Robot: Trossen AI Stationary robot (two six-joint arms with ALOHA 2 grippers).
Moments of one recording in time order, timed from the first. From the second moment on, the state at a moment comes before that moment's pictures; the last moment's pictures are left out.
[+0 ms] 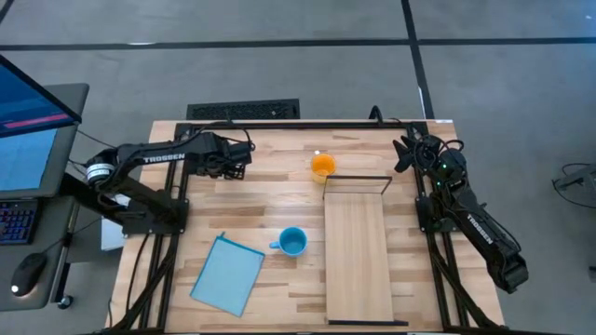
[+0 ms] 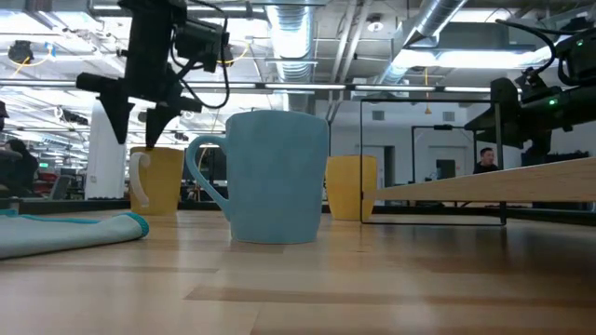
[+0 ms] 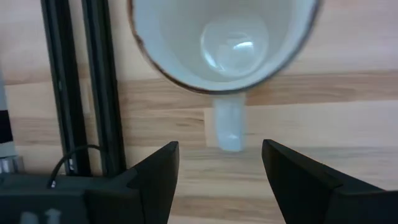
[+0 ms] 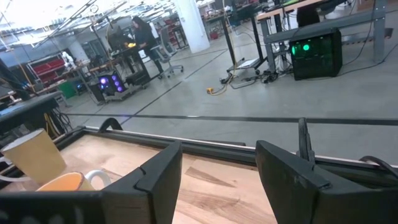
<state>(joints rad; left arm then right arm) 0.37 1.41 1.06 -1.29 -0.30 -1.14 -1.11 0.13 0.01 0.03 -0.24 0.27</state>
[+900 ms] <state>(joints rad) 0.47 1.41 0.98 -1.13 -0.30 -1.07 -1.11 0.13 0.01 0.03 -0.24 0.27</state>
